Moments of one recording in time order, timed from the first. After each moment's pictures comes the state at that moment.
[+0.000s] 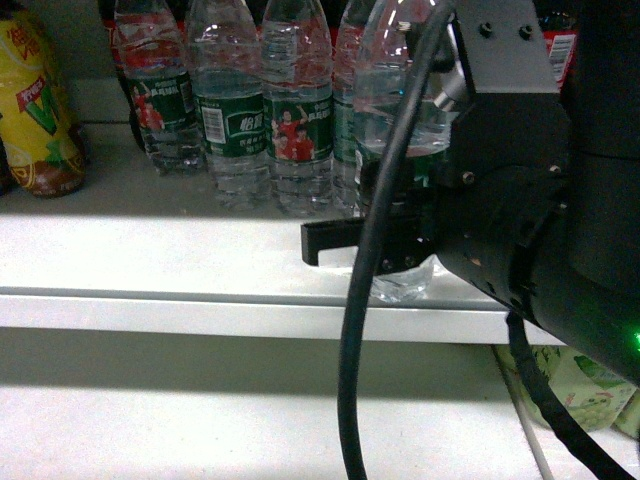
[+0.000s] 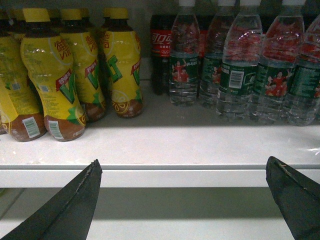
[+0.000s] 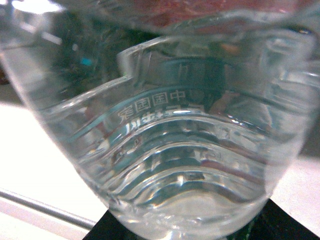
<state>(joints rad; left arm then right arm) 0.00 0.01 0.01 0.00 0.00 0.00 0.56 1.74 0.69 0.80 0.21 0.15</state>
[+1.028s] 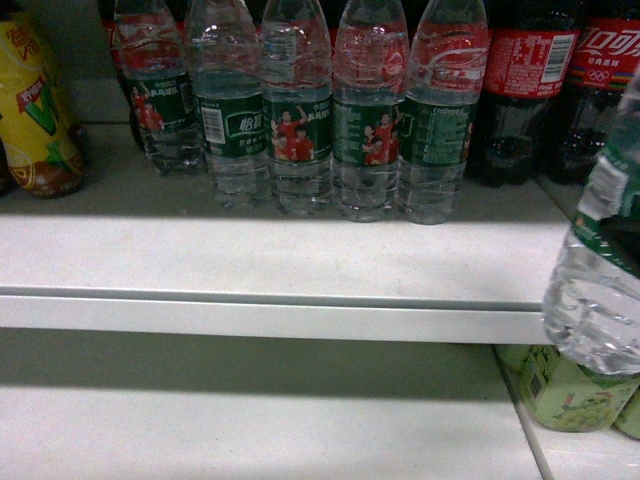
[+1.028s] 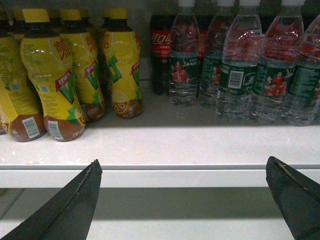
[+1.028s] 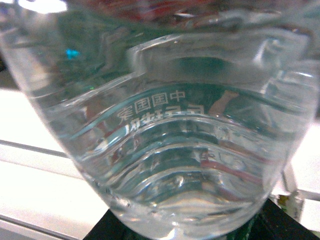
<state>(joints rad) 0.00 0.01 0.01 0.00 0.00 0.00 0.32 1.17 0.30 0.65 0.04 0.10</state>
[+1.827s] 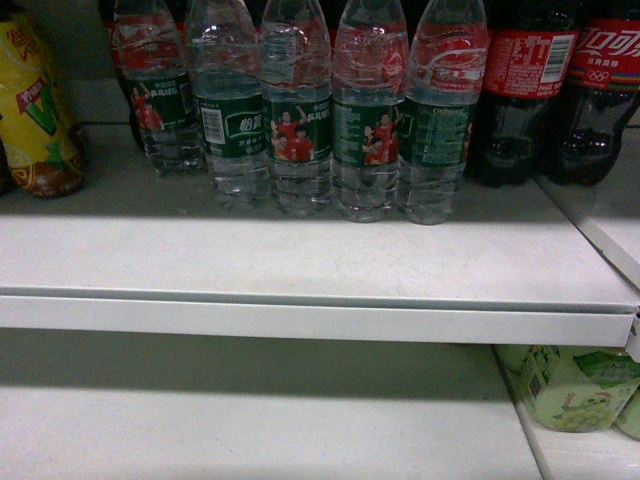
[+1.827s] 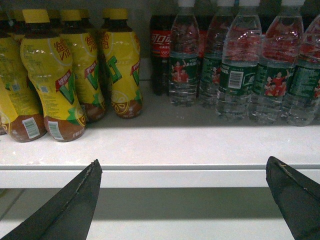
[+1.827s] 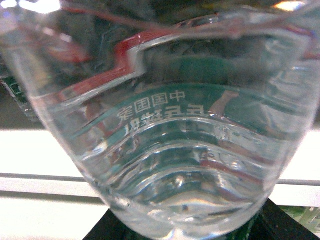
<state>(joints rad) 0.00 0.01 0.01 0.00 0.00 0.00 -0.01 0.65 0.28 0.21 -0.16 0.10</state>
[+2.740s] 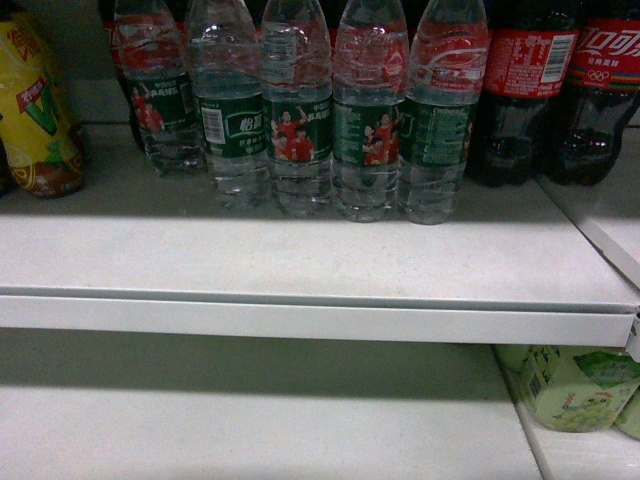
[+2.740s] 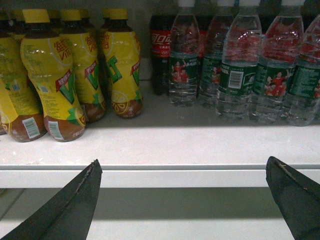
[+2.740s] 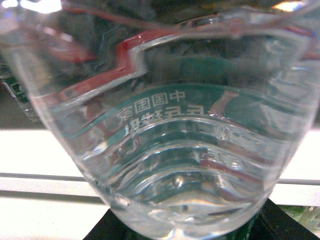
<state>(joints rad) 0.00 0.01 0.01 0.00 0.00 0.00 -0.01 0.64 0.28 0.20 -0.16 0.10</state>
